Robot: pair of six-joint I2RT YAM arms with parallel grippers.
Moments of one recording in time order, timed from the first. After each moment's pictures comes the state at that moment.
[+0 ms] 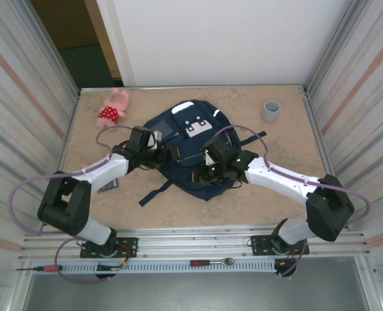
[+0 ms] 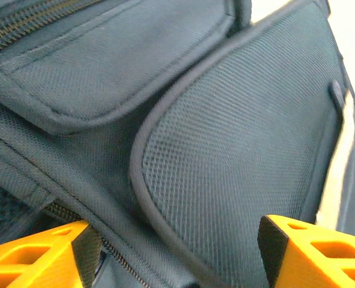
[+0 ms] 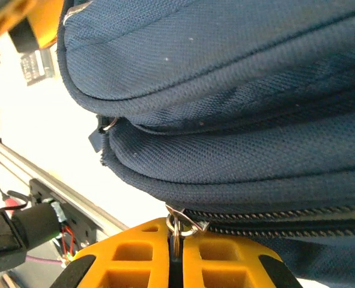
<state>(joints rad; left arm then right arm) -0.42 1.53 0.84 -0.16 0.42 -0.70 0.83 1.45 0.98 -0.50 -0.31 0.85</state>
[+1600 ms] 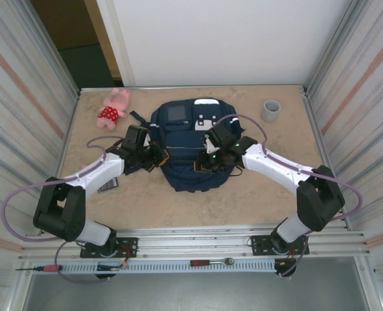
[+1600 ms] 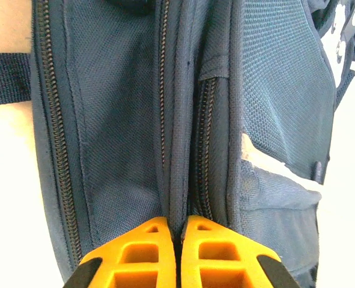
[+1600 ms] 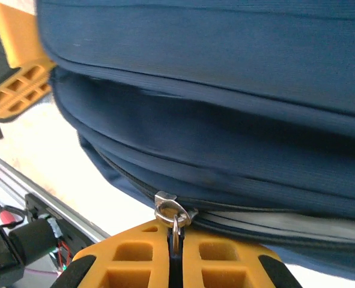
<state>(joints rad) -0.38 1.44 0.86 -0.32 0.37 -1.02 0.69 1.53 1.13 -0.62 -0.36 0.70</state>
